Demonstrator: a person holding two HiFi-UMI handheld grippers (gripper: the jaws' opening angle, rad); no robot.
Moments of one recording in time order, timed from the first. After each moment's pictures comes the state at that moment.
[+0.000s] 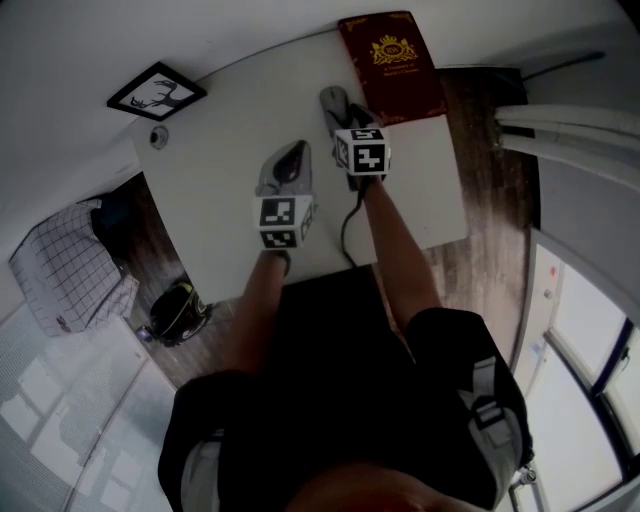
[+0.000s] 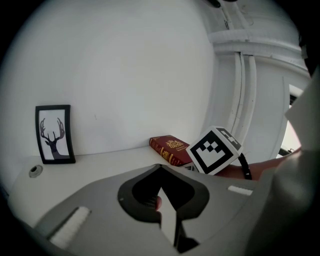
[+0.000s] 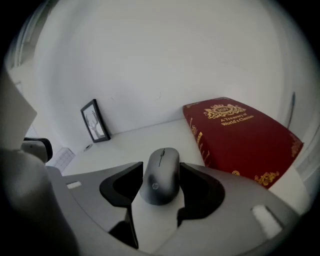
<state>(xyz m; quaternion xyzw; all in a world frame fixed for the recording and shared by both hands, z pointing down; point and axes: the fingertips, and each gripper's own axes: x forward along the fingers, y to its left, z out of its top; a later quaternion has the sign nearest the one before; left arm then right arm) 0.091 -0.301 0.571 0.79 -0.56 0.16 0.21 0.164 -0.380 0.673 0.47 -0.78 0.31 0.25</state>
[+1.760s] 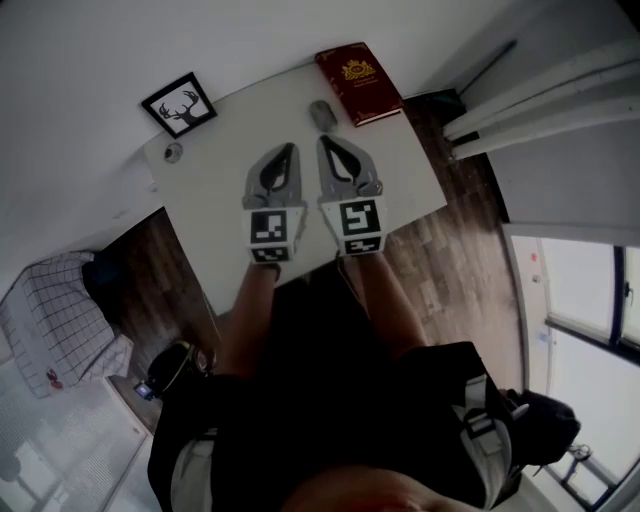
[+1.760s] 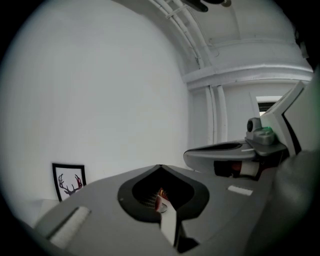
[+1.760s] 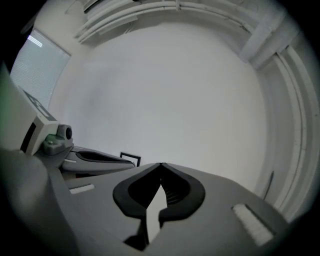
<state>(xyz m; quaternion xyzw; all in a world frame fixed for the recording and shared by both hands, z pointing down) 0.038 -0.197 0.390 0.85 -0.52 0.03 0.06 0.089 -0.197 0.373 0.55 -0.83 0.00 0.10</state>
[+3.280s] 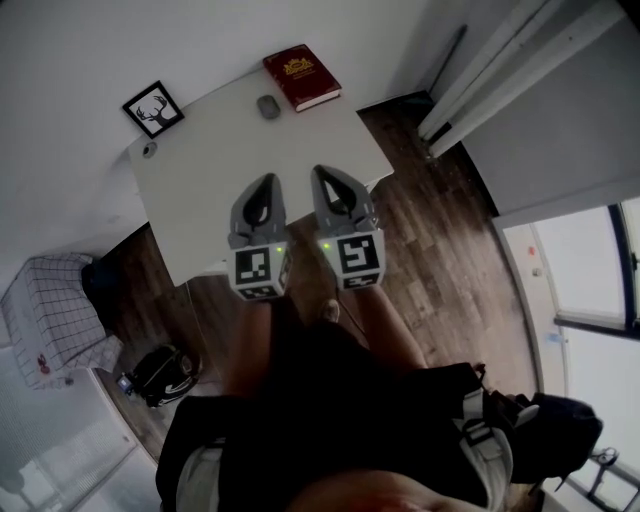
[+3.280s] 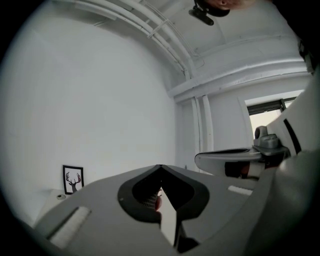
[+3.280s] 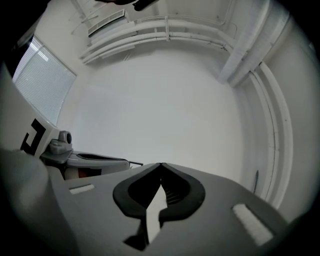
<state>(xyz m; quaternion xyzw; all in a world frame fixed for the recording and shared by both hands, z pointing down) 0.168 0.023 0.326 0.84 -0.55 -0.01 0.02 0.241 0.029 0.317 0.55 -0.83 -0.02 0.03</state>
